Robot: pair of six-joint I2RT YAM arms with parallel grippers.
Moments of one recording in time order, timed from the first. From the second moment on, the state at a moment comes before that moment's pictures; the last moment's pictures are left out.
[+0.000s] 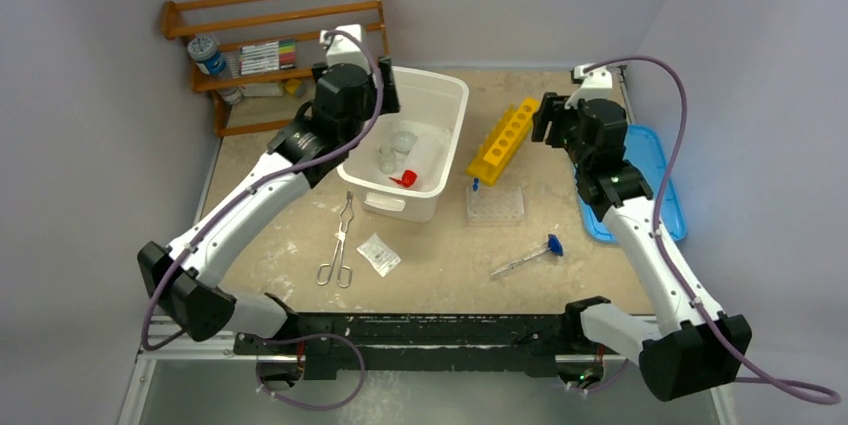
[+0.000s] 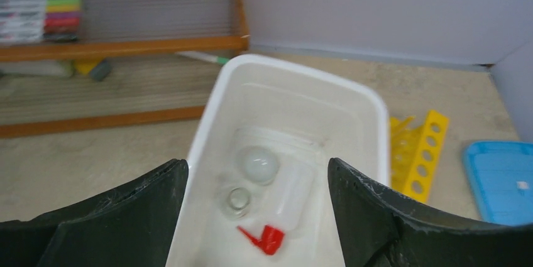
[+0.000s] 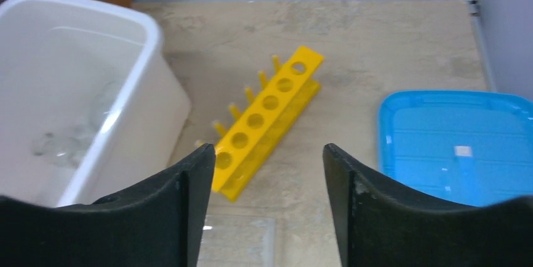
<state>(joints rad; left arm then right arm) -0.66 1.43 1.51 -0.34 -0.54 -0.34 0.20 1.08 1.03 -0.22 0.15 0.13</state>
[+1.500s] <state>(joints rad) -0.39 1.33 0.97 -0.31 -0.39 -0.61 0.58 1.58 1.17 -0.12 0.16 0.23</state>
